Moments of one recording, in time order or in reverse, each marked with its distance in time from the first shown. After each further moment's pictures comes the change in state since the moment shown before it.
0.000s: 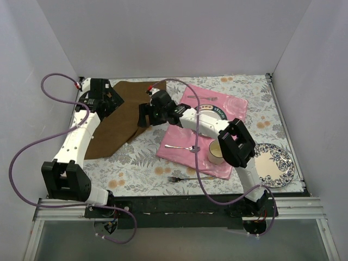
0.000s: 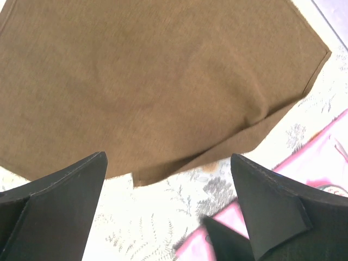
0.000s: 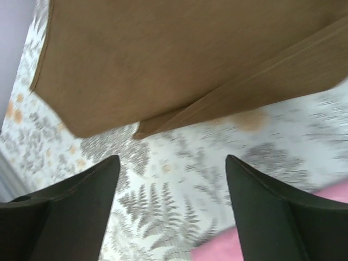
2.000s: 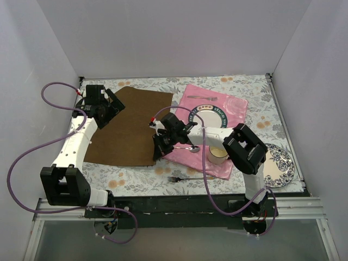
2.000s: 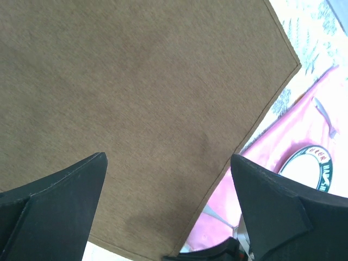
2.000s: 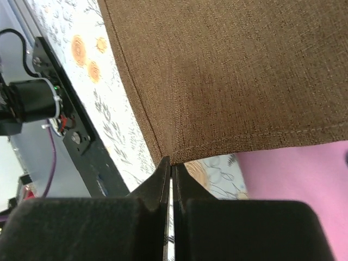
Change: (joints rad) left arm 0.048 -0.076 -0.123 0.040 0.214 0.009; right arm 0.071 -0.157 -0.453 0.056 -0.443 -0.070
